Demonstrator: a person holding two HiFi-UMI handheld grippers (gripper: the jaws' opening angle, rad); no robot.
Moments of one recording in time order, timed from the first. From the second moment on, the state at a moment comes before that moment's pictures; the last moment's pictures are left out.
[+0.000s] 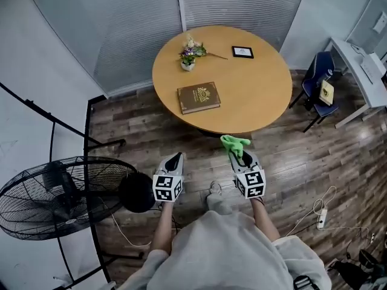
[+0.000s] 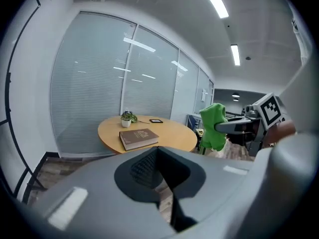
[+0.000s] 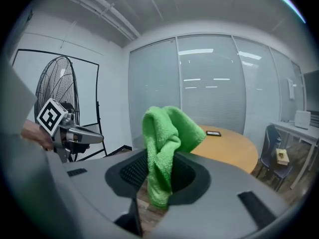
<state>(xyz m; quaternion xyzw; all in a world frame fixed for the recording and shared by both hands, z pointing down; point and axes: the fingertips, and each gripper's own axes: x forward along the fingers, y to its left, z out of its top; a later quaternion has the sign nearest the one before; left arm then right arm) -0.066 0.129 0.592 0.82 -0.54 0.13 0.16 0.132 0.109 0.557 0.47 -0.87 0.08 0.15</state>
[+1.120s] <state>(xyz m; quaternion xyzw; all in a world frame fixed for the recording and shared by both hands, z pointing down) -0.055 -0.042 0.605 0.78 -0.58 0.14 0.18 0.138 -0.077 0.579 0.40 -0.90 0.11 0.15</state>
